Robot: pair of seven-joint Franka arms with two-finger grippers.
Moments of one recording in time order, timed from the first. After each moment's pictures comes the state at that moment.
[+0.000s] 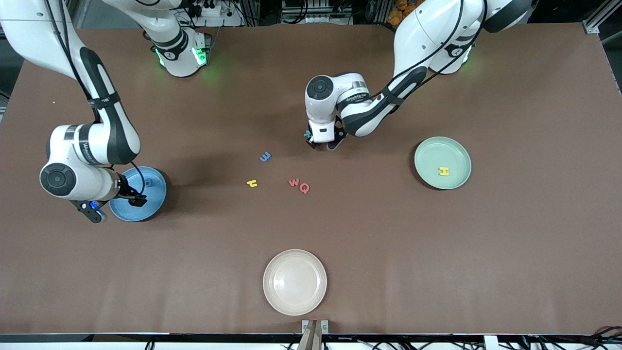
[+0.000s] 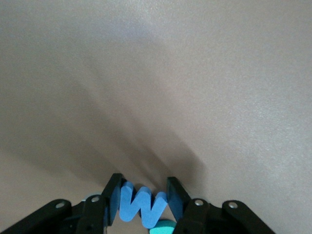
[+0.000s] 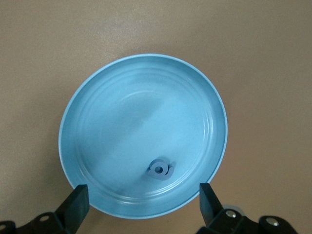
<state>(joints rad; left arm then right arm) -0.35 0.73 -0.64 -1.91 0.54 2.39 -2.16 -0.07 0.44 0.03 -1.88 -0.18 2.08 0.82</state>
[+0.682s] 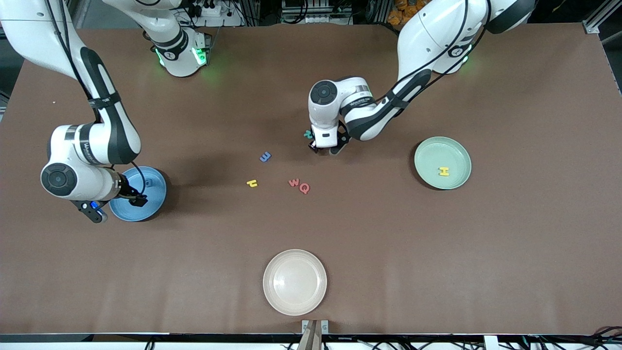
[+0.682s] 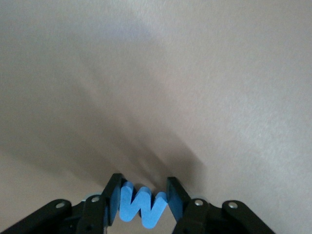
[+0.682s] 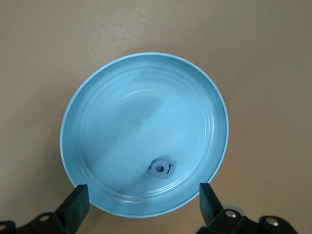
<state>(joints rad) -0.32 0.73 -0.63 -1.90 0.54 2.39 -2.11 -0.07 0.44 0.04 -1.88 -0.18 2.08 0.83</state>
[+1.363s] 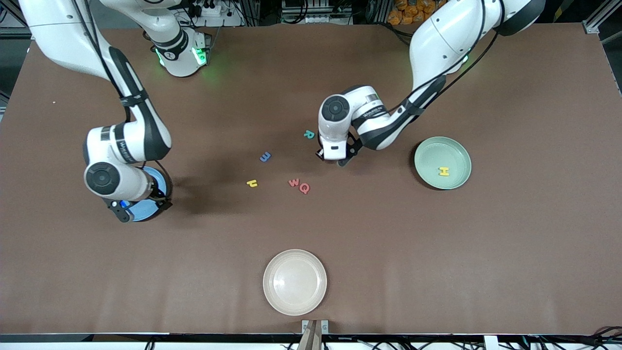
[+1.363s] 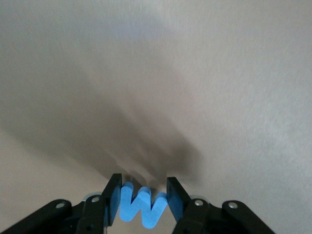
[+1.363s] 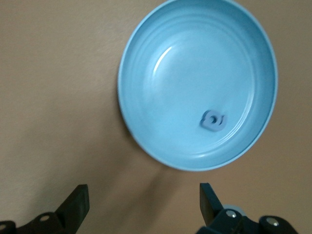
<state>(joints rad) -0.24 0.72 -0.64 -1.84 0.43 2.28 -1.86 0.09 0.47 0.04 -1.88 -0.18 2.14 1.16</state>
